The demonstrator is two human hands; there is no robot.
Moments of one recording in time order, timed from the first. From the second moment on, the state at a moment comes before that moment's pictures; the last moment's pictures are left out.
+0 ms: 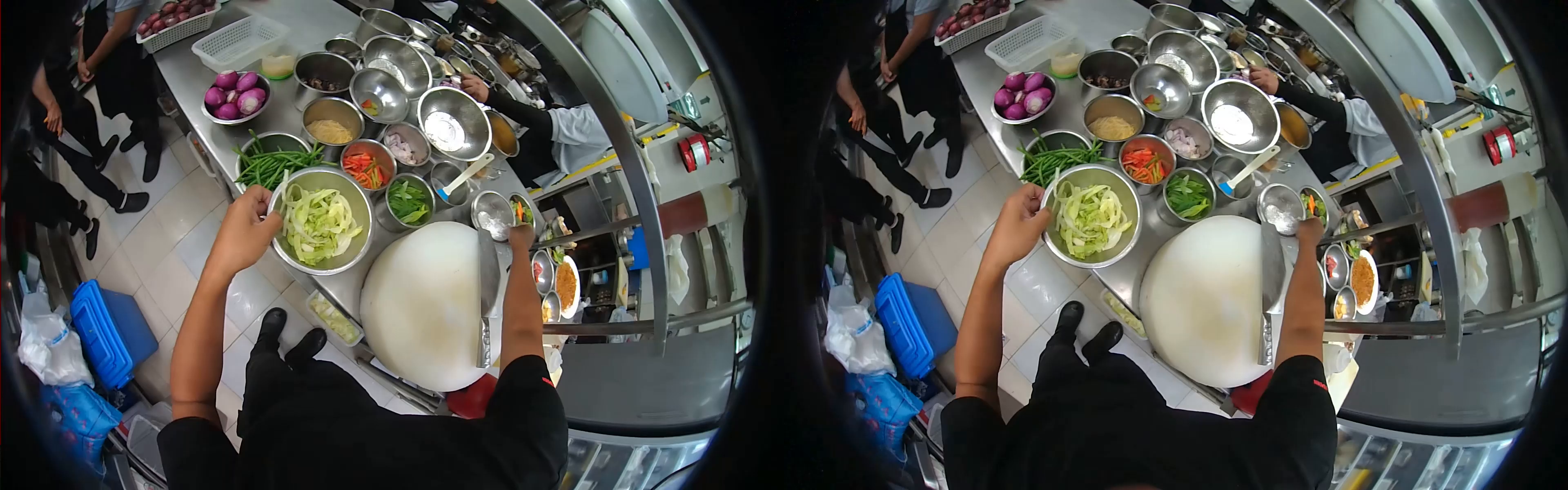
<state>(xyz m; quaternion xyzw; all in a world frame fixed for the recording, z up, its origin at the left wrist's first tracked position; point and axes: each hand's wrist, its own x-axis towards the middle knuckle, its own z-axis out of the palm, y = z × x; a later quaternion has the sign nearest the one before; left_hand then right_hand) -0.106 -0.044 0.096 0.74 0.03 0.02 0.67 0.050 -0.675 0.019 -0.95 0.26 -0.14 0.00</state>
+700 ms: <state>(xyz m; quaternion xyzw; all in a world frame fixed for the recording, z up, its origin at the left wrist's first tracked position) -0.132 -0.040 0.095 0.78 0.09 -0.03 0.62 0.069 -0.706 0.002 -0.94 0.32 -0.10 -0.03</state>
